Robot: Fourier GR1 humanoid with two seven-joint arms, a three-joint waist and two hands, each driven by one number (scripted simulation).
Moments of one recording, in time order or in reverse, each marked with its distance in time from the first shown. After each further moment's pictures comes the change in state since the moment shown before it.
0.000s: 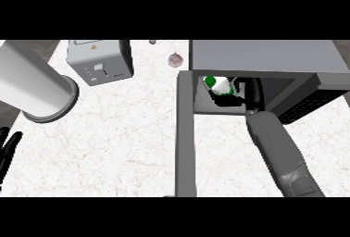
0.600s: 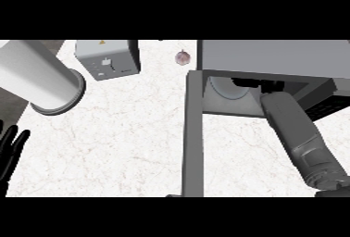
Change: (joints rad) left arm -0.010 -0.002 -0.019 0.023 -0.028 -0.022 -0.024; right arm -0.214 -0.121 -0.078 0.313 0.078 -0.262 -0.055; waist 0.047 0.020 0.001
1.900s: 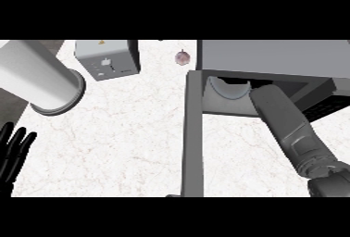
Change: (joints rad) left arm 0.017 -0.002 -0.022 0.006 -0.081 -0.020 -0.024; right arm -0.127 0.029 0.003 0.165 0.057 -0.018 0.007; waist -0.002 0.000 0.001
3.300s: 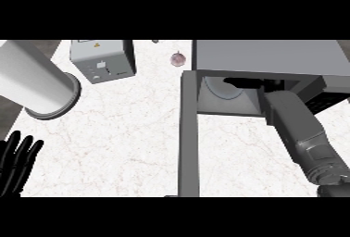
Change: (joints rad) left arm 0.070 -0.050 -0.076 -0.054 -0.056 0.020 -0.004; right arm 0.088 -0.043 -0.128 -0.078 -0.126 0.316 -0.152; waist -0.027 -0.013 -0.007
